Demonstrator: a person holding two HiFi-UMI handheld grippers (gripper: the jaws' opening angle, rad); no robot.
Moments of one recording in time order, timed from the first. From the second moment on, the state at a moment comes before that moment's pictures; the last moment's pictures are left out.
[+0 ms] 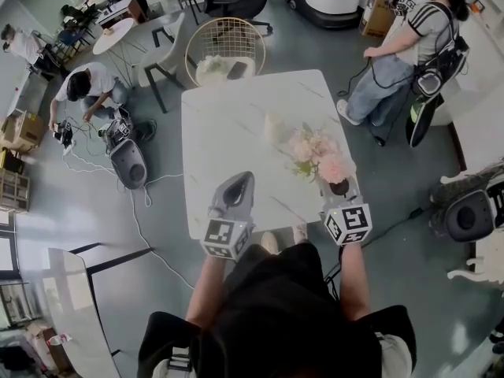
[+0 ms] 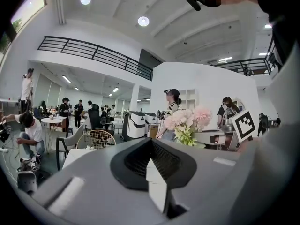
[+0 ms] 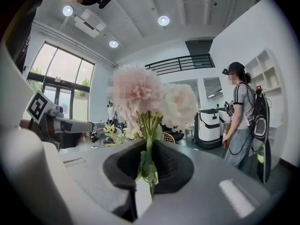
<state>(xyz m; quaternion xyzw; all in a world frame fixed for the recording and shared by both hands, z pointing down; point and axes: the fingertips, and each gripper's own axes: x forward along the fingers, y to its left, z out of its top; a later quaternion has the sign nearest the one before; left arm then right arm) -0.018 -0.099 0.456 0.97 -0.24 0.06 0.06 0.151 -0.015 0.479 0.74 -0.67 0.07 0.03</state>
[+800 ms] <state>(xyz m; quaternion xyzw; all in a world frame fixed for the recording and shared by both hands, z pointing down) -0.011 -0.099 0.453 0.96 -0.25 0.06 0.06 0.153 -0.017 0.477 0.73 -0.68 0.07 0.03</state>
